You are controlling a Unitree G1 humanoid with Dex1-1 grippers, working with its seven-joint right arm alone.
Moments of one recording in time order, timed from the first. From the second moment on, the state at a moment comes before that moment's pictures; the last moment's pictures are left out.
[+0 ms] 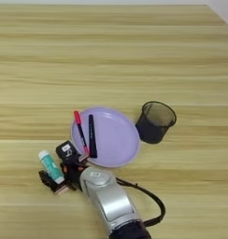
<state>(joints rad) -0.02 -0.12 0.29 0.13 0.00 0.50 0.45</state>
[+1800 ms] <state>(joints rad) -0.18 -0.40 -0.11 0.10 0.04 0.35 0.47</state>
